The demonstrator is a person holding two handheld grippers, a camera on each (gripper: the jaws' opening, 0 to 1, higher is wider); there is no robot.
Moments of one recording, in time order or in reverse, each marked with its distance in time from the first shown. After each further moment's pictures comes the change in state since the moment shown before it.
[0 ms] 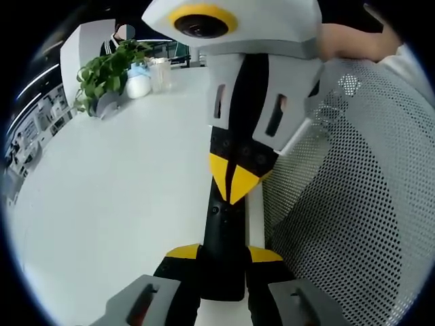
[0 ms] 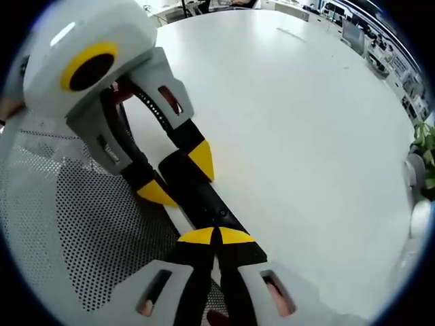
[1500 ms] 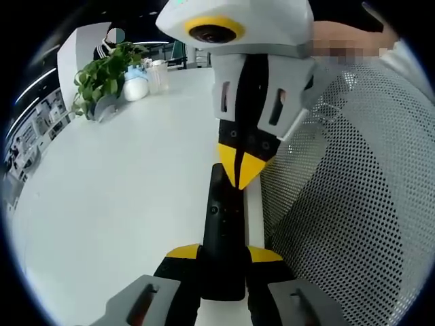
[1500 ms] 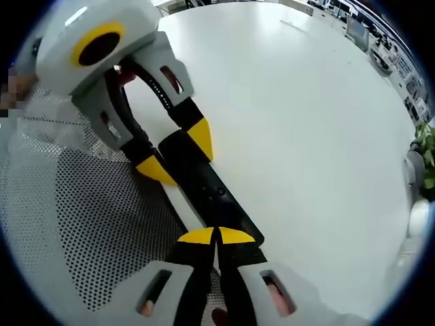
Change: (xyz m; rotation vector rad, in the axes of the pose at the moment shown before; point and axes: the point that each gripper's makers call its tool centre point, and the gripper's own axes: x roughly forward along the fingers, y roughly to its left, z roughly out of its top) left arm 0.000 0.000 0.000 0.025 -0.004 -0.004; right arm -0.006 -0.002 -0.020 -0.037 0.059 0.005
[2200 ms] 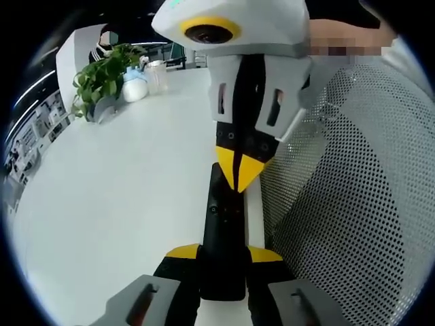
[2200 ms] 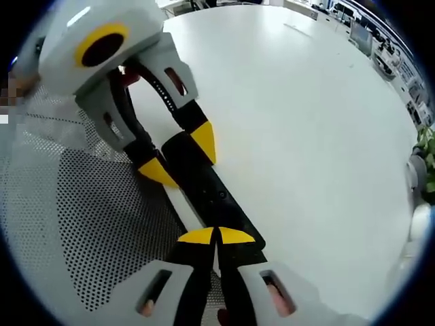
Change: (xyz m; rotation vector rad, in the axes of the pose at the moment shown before) left arm 0.000 0.000 0.000 0.014 0.003 0.005; right arm 0.003 0.000 0.002 0.014 -0.030 0.026
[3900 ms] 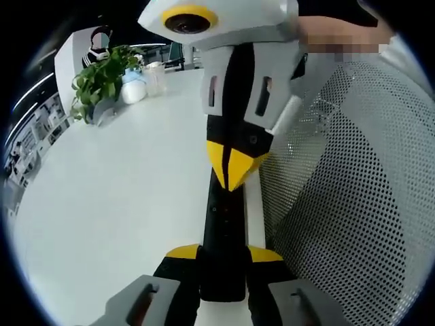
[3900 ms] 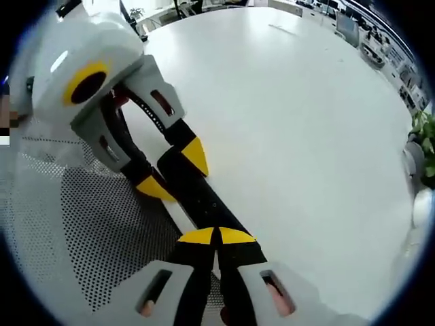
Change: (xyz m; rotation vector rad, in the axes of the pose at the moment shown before) left arm 0.001 0.001 0.001 0.013 -0.004 0.000; right arm -0.006 -0.005 0.012 0.064 -0.029 -0.021
